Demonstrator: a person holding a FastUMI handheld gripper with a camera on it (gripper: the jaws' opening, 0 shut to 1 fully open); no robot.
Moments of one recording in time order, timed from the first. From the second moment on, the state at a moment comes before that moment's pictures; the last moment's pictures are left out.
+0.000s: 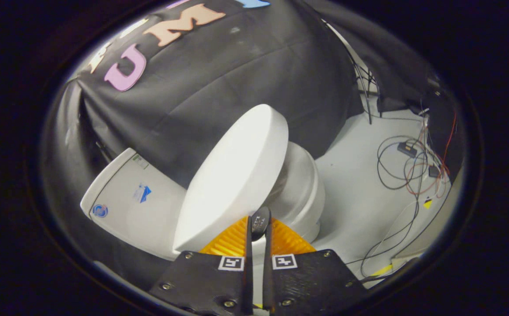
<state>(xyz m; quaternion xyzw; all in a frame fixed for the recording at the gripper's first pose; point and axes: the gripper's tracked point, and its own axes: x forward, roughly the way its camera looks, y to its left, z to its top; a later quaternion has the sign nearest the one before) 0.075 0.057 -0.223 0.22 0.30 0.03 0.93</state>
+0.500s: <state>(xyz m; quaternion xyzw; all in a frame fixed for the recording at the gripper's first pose) 0.074 0.090 -0.158 0.10 0.25 0.09 0.96</state>
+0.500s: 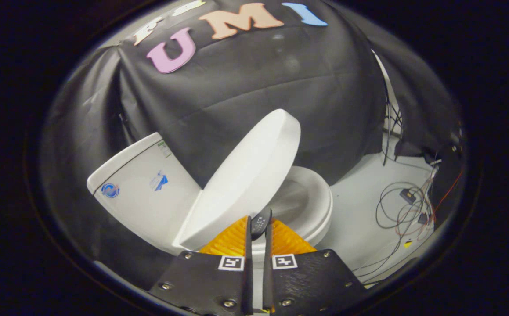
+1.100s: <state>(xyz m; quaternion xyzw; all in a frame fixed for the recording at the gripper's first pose) 0.074 0.130 -0.115 0.05 0.21 0.11 0.97</state>
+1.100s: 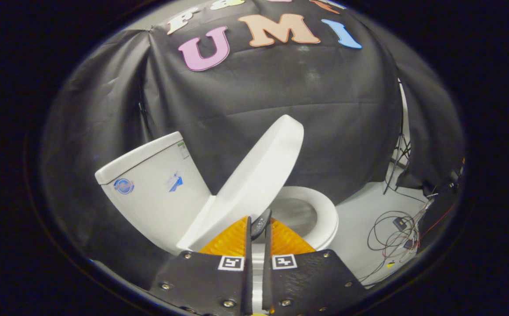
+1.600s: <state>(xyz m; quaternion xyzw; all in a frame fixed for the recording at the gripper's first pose) 0.073 0.170 -0.081 0.04 0.18 0.15 0.97</state>
